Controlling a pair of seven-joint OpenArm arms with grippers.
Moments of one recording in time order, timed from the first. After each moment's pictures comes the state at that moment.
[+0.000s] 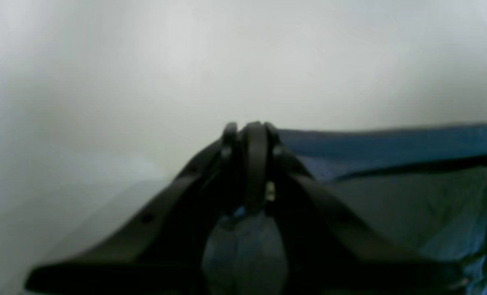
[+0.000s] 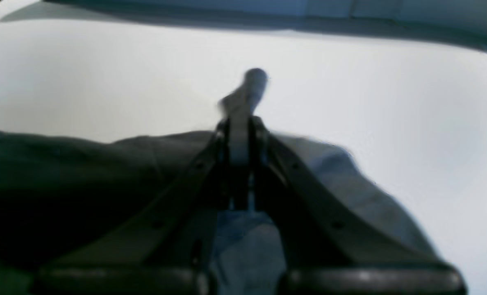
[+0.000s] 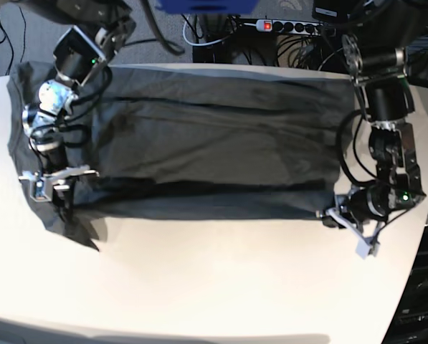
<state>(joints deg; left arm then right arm) -19.5 -14.1 -14.3 68.6 -29.7 -21.9 58.0 9.2 -1.5 48.0 64.8 -33.1 41.1 27.7</state>
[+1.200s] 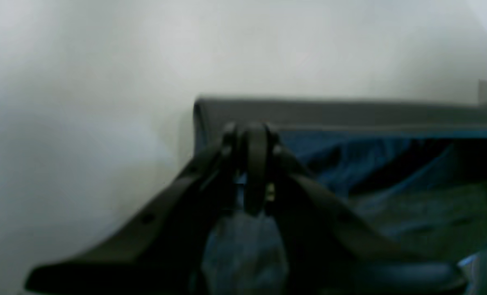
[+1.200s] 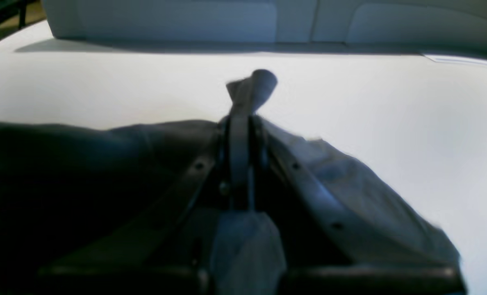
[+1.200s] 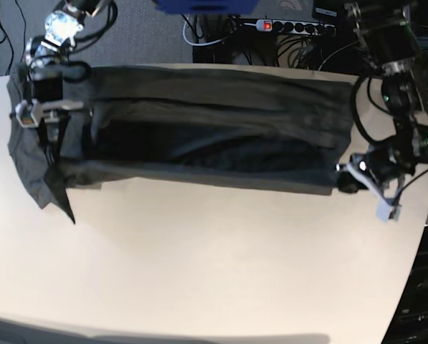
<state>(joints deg) -1.5 -14.8 -22.9 94.5 -37.0 -22.5 68.1 -12.3 -4.6 47.9 75.8 -21.9 41.1 39.7</state>
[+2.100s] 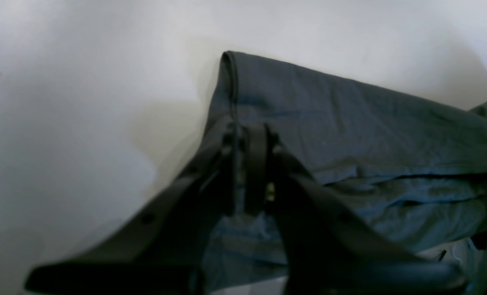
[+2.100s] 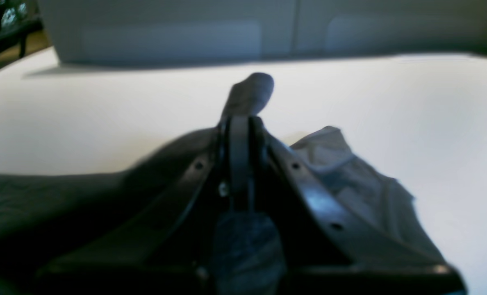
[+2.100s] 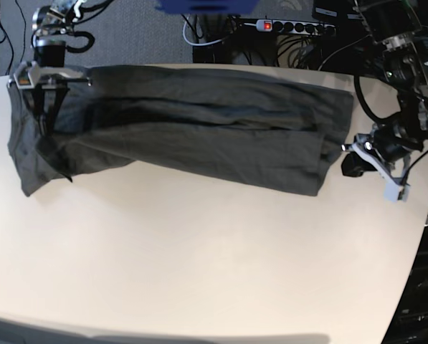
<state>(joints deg) 5.1 -14.4 -26.0 101.3 -42.0 -22.6 68.4 -20.5 -6.6 47.8 75.9 -17.1 40.6 51.4</state>
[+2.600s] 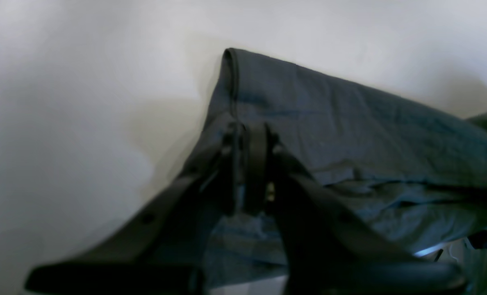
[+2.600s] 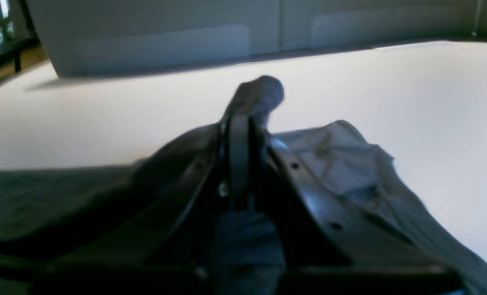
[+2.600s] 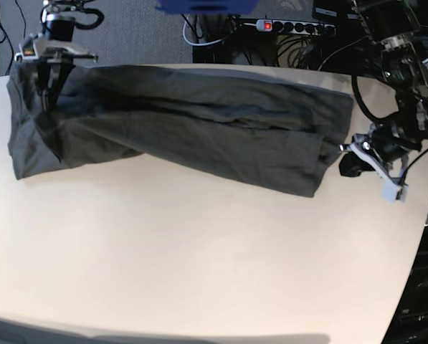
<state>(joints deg) 5.1 -14.1 -25.7 100.9 -42.1 -22.6 68.0 -26.1 -9.4 47.8 75.9 -14.8 40.7 57.2</state>
